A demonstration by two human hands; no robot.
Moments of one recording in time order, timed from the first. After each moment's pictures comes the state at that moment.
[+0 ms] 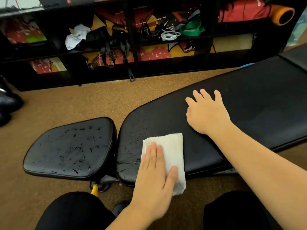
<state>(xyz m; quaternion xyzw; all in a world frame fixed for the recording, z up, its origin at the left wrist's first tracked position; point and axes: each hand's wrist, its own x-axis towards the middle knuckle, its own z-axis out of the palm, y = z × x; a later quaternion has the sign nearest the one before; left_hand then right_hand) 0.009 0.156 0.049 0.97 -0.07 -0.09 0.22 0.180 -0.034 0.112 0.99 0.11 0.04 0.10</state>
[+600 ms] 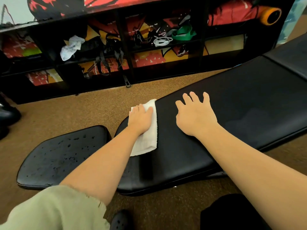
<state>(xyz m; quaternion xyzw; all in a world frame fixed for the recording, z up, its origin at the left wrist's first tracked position) 0.272 0.190 0.021 0.99 0.03 -0.04 0.14 0.182 -0.029 0.114 0.99 0.10 0.04 0.07</state>
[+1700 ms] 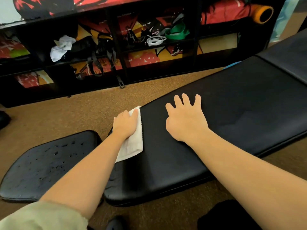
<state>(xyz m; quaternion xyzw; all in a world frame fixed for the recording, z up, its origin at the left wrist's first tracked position) 0.264 0.199 0.035 0.97 0.11 -0.05 0.23 0.189 -0.025 0.107 0.99 0.11 0.05 0.08</state>
